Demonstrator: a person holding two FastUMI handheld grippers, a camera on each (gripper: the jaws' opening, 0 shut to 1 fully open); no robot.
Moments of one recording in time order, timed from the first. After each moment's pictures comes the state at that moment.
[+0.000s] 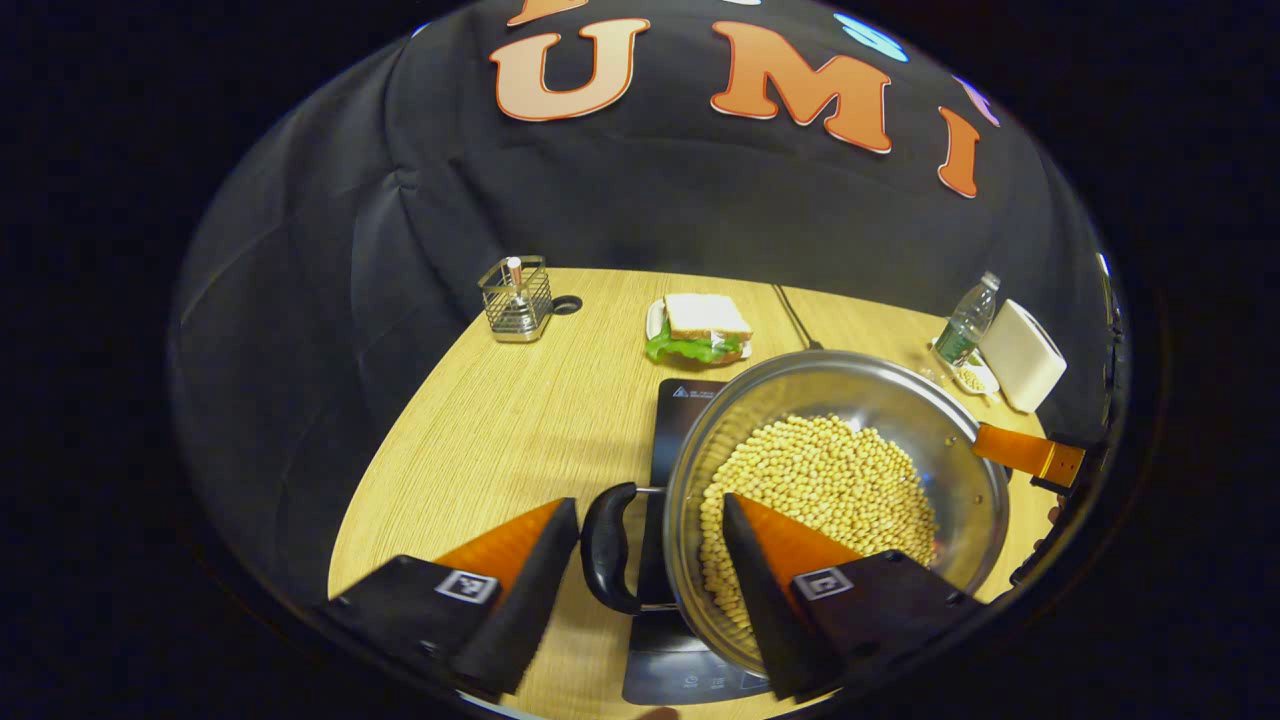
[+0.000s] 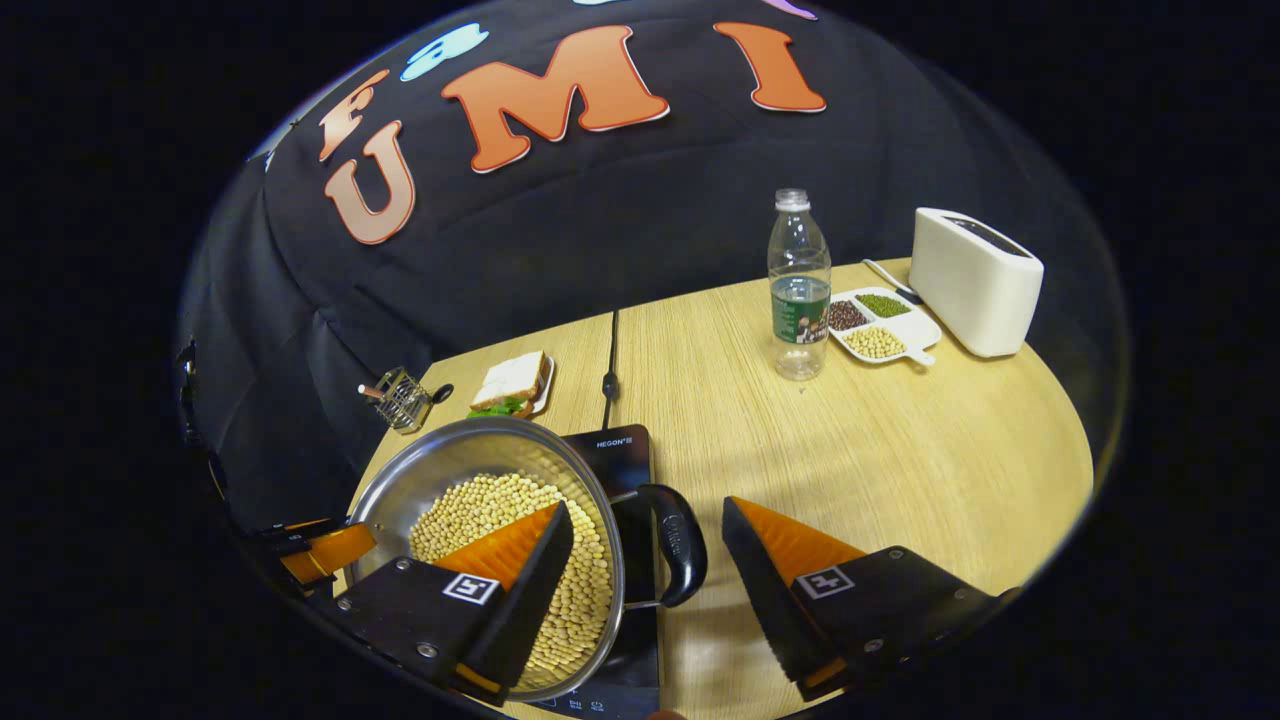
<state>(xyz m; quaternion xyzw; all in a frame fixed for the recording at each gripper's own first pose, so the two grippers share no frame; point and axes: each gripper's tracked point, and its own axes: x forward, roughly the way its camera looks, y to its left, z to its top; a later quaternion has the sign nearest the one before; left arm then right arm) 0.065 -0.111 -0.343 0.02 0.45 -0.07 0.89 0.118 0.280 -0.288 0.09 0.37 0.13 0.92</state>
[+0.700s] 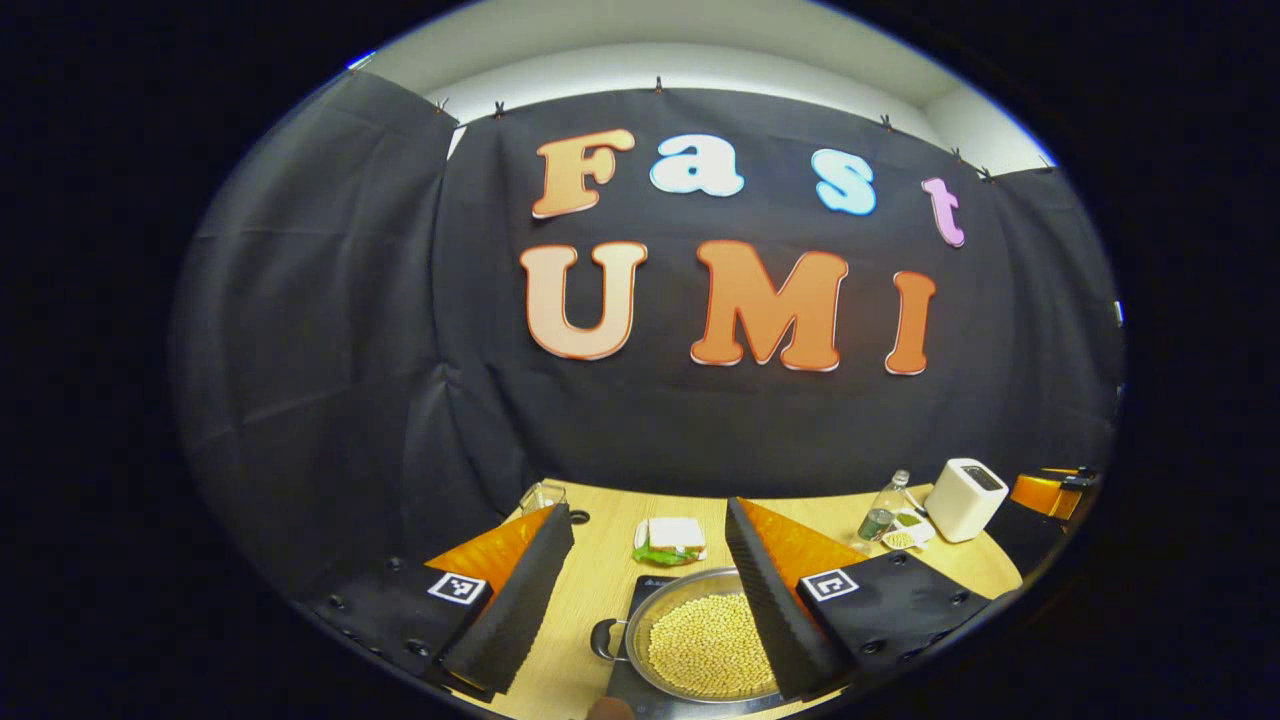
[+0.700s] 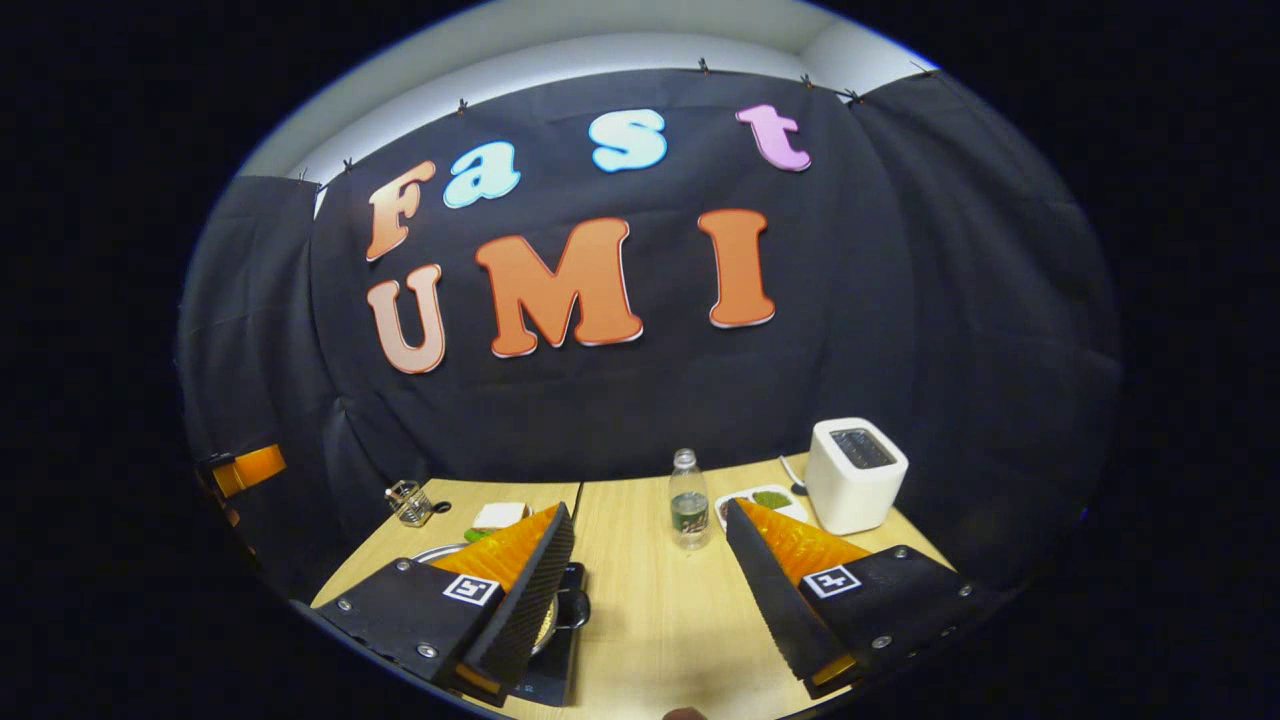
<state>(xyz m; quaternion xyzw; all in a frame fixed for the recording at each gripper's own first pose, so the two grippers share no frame) 0.076 -0.123 -0.045 0.00 0.17 -0.06 0.98 0.094 0.139 -0.057 0.04 0.13 0.09 0.99</state>
